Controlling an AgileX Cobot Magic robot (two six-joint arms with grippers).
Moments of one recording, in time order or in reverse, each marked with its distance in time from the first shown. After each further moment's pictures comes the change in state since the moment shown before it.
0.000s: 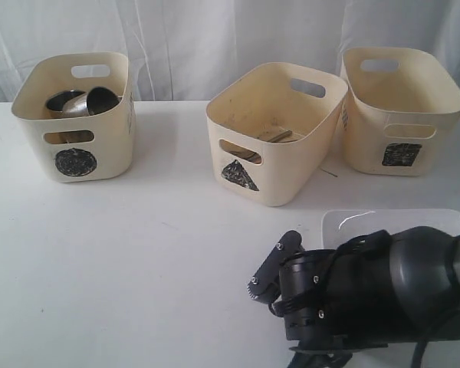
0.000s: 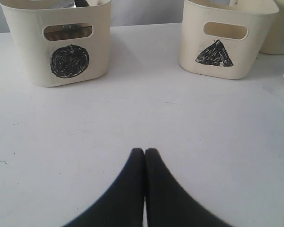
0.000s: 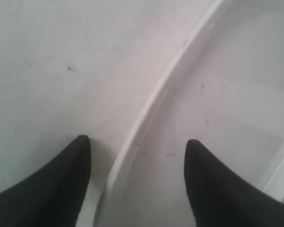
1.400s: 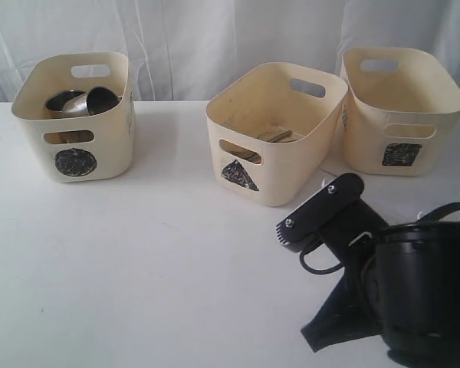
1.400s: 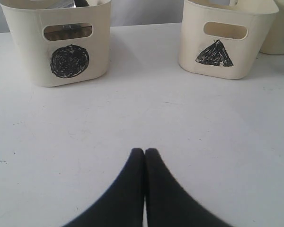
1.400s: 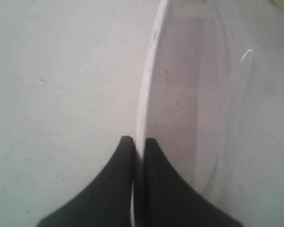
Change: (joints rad) left arm 0.000 0.000 0.000 0.000 0.000 0.000; right arm 0.087 -0.419 0.028 0.024 0.170 0.108
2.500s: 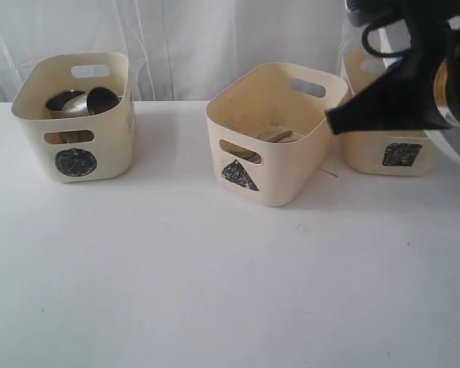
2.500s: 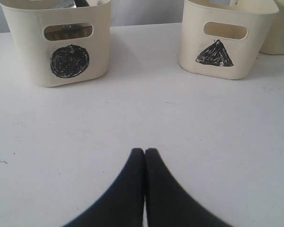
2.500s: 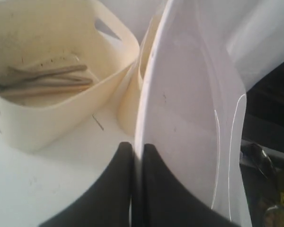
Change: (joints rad) left arm 0.000 0.000 0.000 0.000 0.000 0.000; right arm -0.272 -0.137 -0.280 -0.312 -0.133 0.005
